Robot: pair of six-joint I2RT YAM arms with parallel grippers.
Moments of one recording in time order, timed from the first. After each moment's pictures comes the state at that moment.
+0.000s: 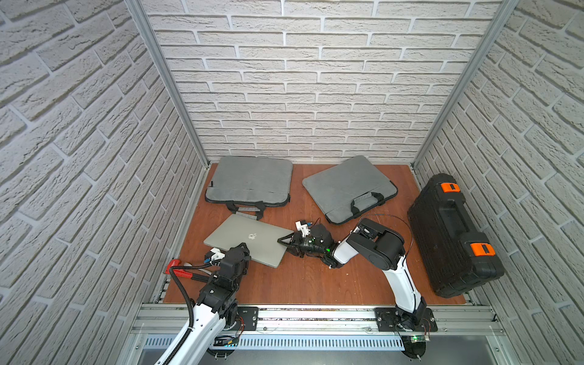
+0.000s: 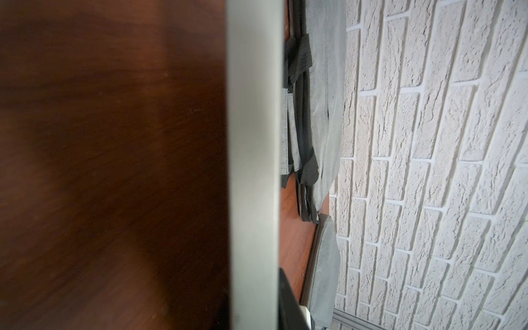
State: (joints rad) left arm -0.40 0.35 0.09 -0.32 -0.32 -1.63; right arm 0.81 2.21 0.87 1.06 -0.47 1.58
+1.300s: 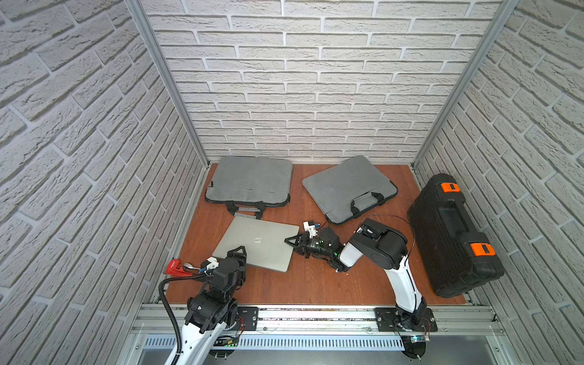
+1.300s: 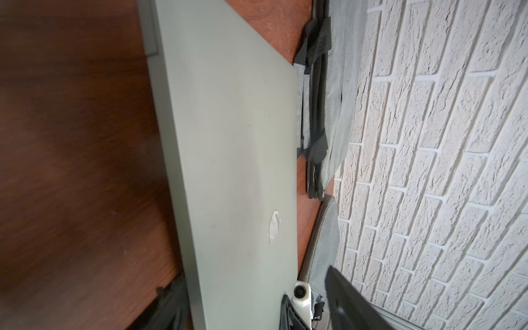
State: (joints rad) left arm -0.42 0.02 0.16 -0.74 -0.28 -1.68; right arm 0.77 2.18 0.75 1.19 -0.42 1.57
